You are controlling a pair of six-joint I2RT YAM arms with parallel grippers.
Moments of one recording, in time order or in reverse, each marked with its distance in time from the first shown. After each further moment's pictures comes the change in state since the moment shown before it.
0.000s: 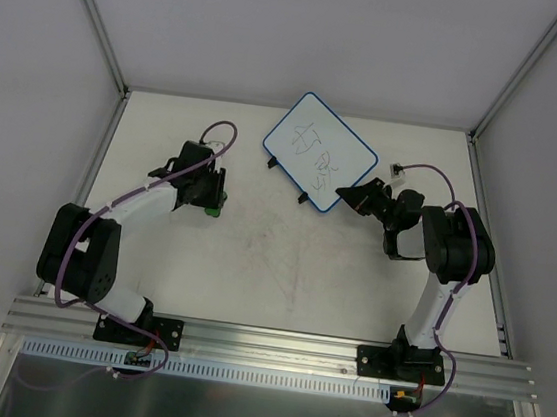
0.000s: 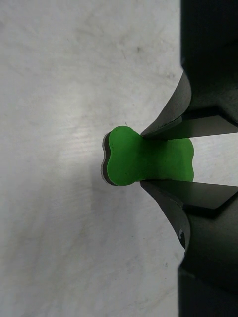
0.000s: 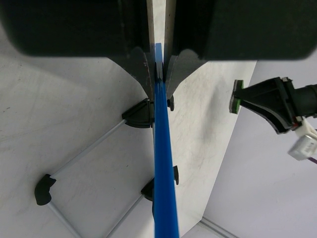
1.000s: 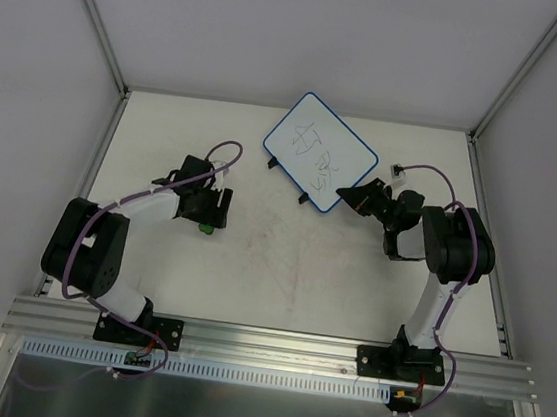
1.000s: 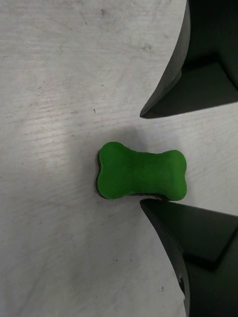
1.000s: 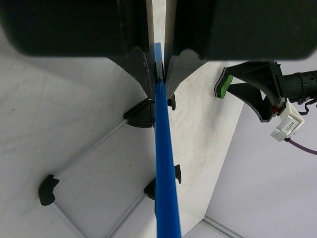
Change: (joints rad) left arm 0.000 -0.013 -0.108 0.046 0.083 0.082; right arm 0.000 -0.001 -0.006 0.000 0.011 -0.006
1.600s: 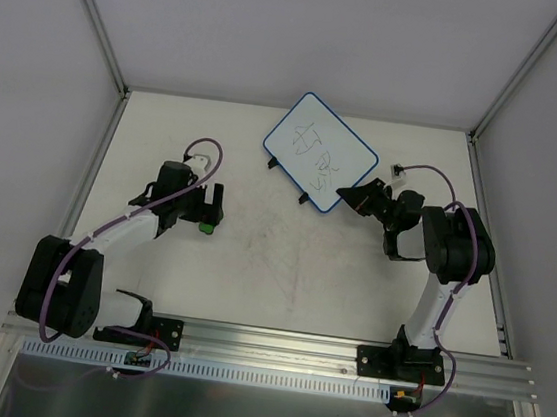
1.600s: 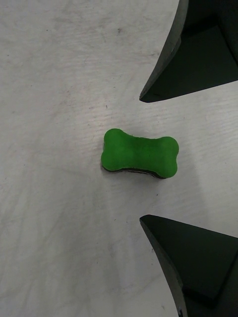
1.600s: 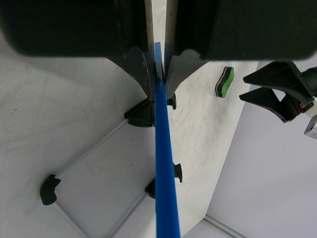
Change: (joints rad) left arm 0.072 -0.234 -0.168 0.201 -0.020 -0.018; right arm 0.000 -0.002 -0.001 -0.002 0.006 -0.002
